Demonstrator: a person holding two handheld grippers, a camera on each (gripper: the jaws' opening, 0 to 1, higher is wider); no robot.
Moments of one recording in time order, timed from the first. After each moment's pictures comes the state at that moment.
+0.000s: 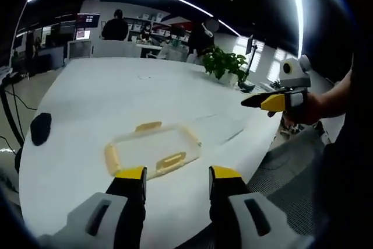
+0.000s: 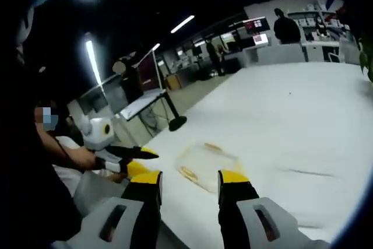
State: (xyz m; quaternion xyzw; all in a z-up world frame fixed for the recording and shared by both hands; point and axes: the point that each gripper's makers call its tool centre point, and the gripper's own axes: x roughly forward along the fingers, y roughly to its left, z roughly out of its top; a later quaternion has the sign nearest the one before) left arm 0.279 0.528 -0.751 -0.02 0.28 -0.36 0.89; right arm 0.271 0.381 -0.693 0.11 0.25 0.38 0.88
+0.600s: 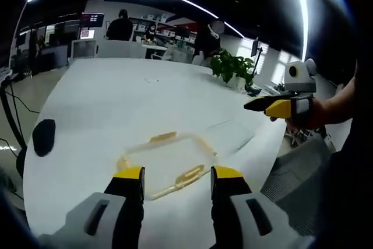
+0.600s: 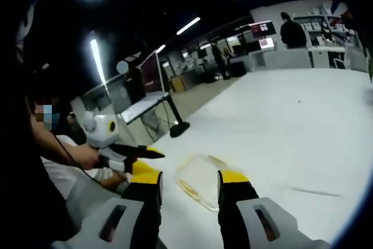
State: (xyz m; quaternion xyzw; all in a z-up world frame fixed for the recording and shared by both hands) left arm 0.318 0.537 -0.748 -0.02 0.28 -0.35 0.89; right arm 0.305 0.405 -0.690 0.09 0.24 0.40 0.88
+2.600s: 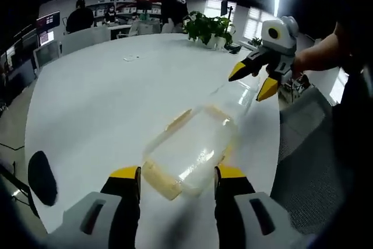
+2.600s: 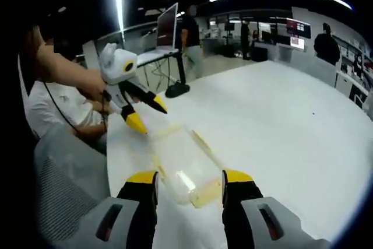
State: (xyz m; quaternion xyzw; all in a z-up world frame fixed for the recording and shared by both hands) left arm 0.359 0.555 -0.787 0.12 0.34 -0.47 0.81; right arm 0.335 0.405 -0.748 -0.09 0.30 0.46 0.83
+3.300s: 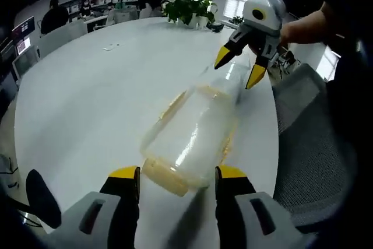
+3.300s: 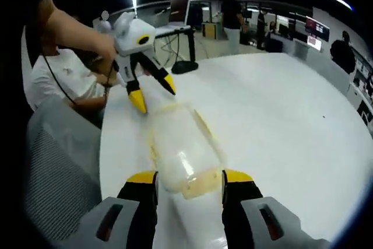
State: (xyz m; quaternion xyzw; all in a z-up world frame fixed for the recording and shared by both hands) left arm 0.364 0.556 -0.808 0.19 0.37 -0.52 0.74; right arm 0.338 0.403 -0.780 -0.17 0.34 0.49 0.79
